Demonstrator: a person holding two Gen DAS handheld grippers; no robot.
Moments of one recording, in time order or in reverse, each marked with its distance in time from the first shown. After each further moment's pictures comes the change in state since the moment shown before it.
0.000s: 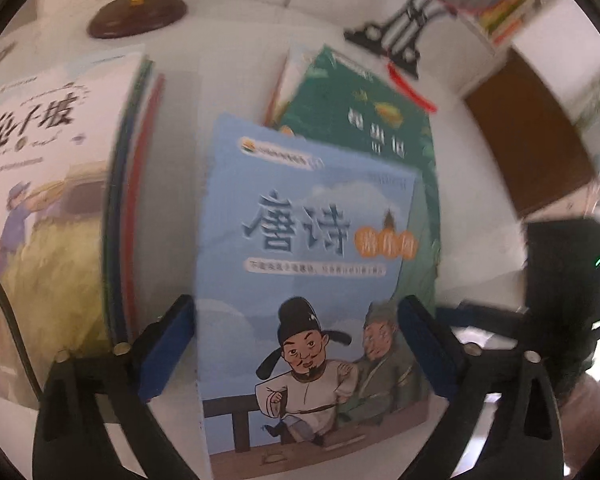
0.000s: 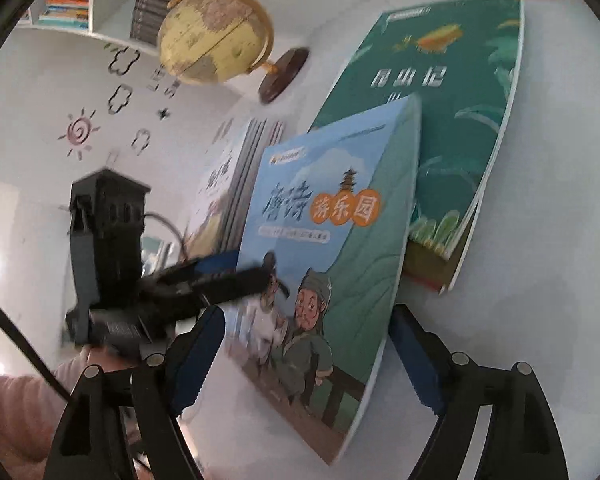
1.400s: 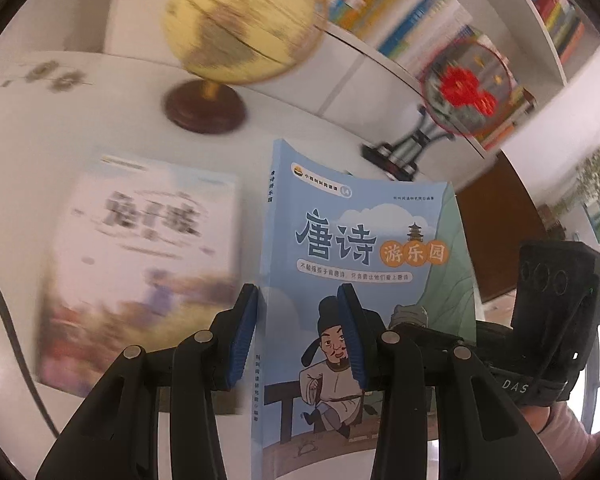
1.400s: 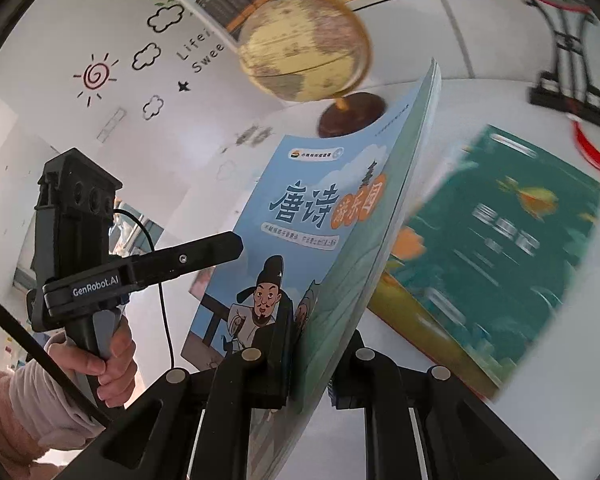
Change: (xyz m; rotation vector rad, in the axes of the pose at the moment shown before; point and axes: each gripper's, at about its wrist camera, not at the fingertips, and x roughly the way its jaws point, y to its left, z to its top) left arm -0.115 0.051 0.033 -0.118 -0.235 -0.026; right arm 0.022 0.127 0.064 -0.273 -0.039 -0.163
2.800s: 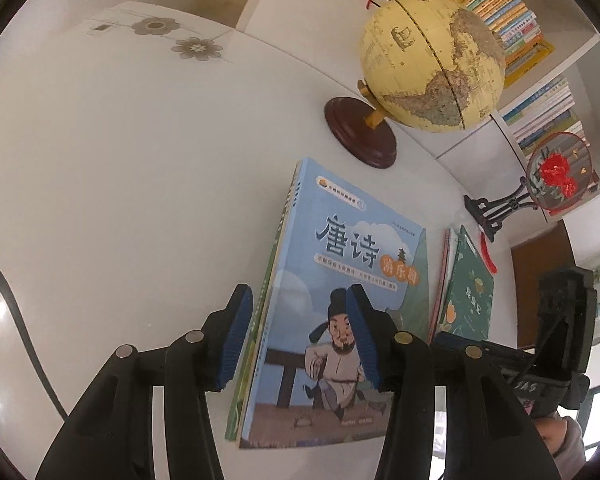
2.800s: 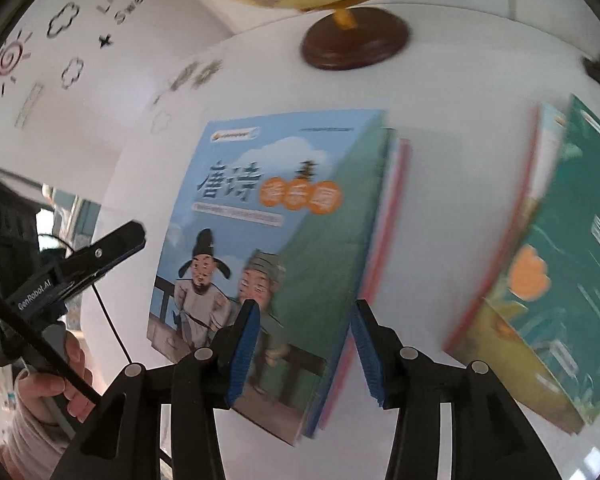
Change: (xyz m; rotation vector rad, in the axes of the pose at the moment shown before) left arm -0.027 0.150 0.024 -0.220 0.018 0.132; right arm 0.128 0.036 0.048 0.154 0.245 -0.204
